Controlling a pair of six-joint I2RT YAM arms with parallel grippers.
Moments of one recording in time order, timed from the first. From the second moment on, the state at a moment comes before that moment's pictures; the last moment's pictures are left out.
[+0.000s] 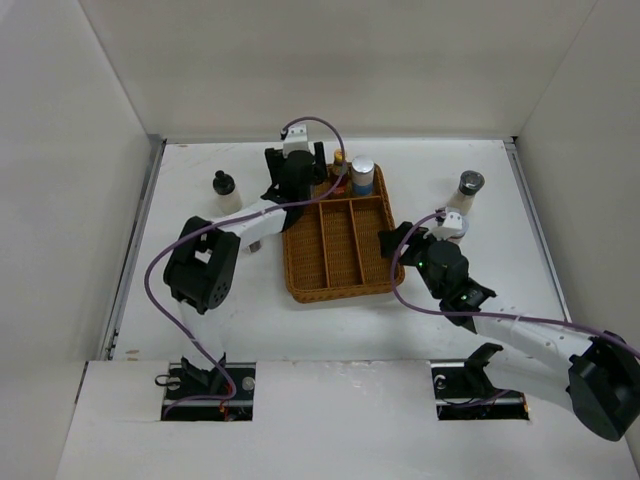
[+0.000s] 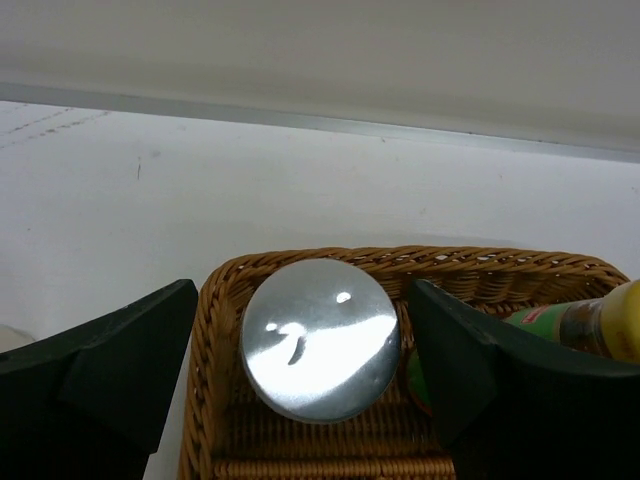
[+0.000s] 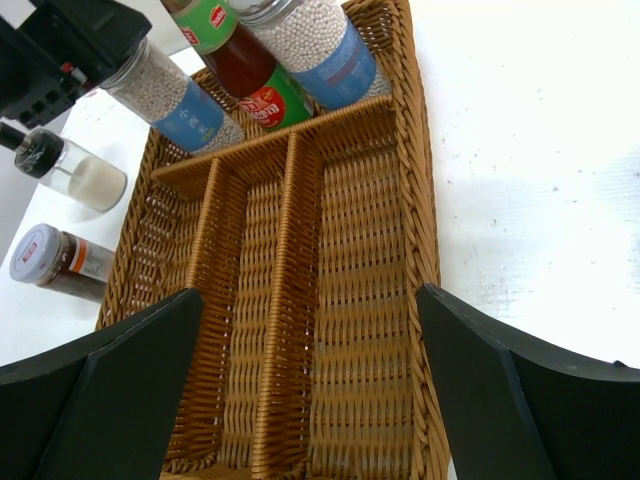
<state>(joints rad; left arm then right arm) -0.52 1.92 1.31 0.38 -0.56 -0.24 0.65 1.02 0.42 0.41 0.39 0.57</state>
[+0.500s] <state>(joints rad) -0.53 1.38 0.94 0.28 -0.65 -0.31 0.65 1.01 0.42 0.41 0.39 0.57</state>
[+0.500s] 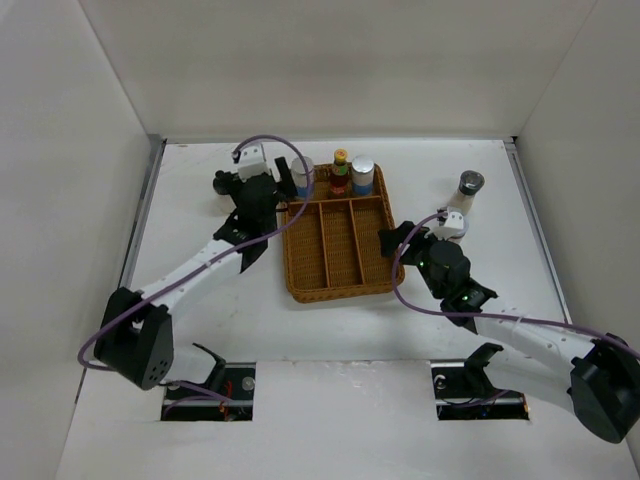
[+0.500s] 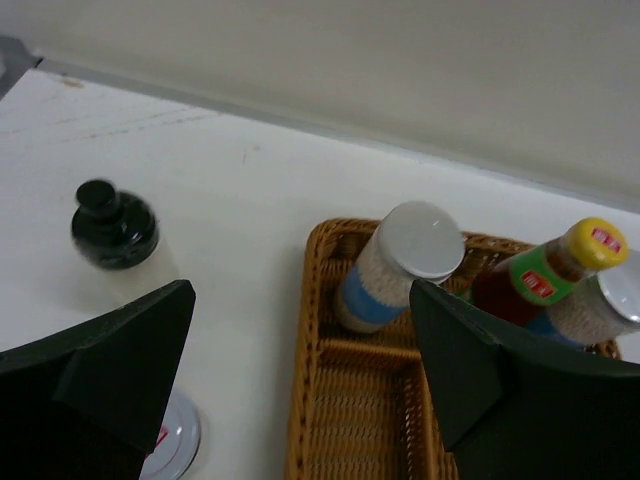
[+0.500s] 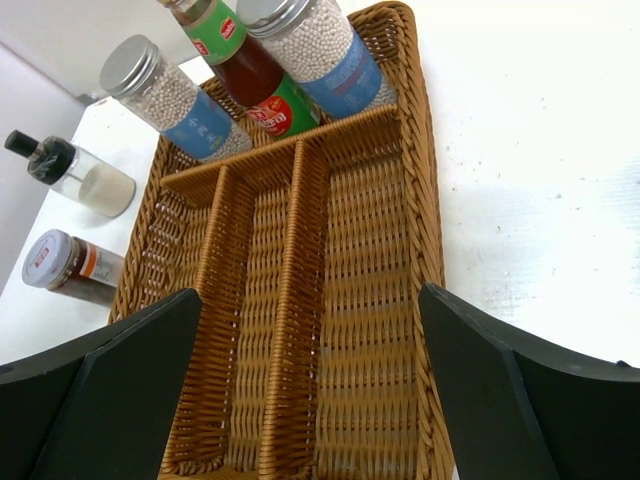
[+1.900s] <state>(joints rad) -0.59 1.31 0.83 0.05 -0.69 -0.40 0.63 1.01 0.42 0.41 0.39 0.58</state>
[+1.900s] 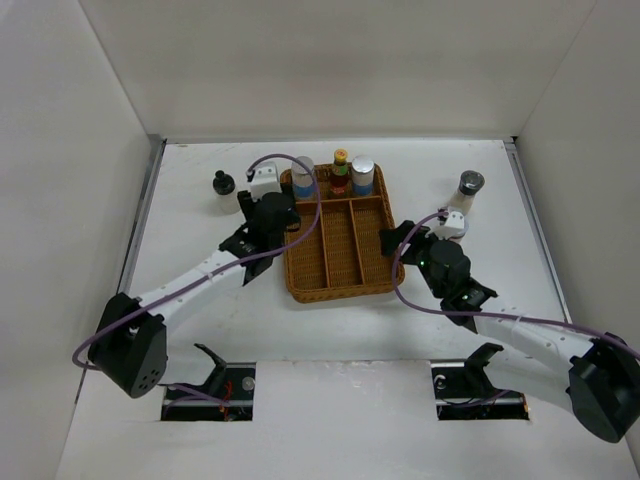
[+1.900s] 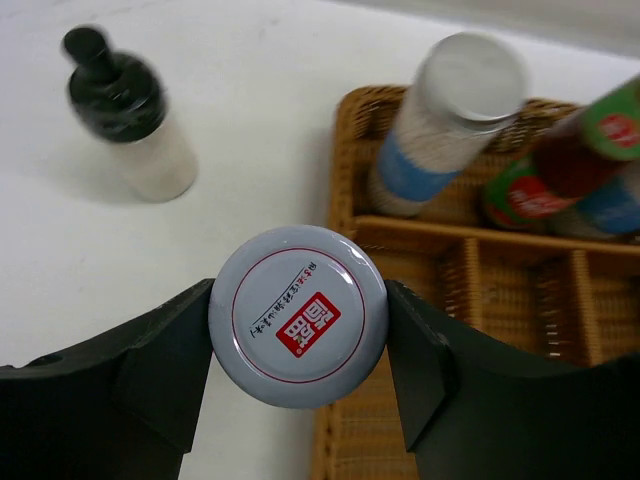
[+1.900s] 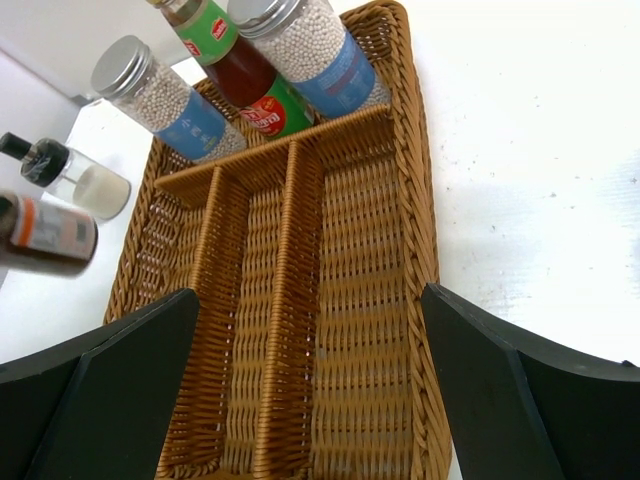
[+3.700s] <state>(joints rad) -0.29 1.62 1.09 0.20 -0.73 -0.39 0.62 1.02 0.41 0.42 0.38 0.58</state>
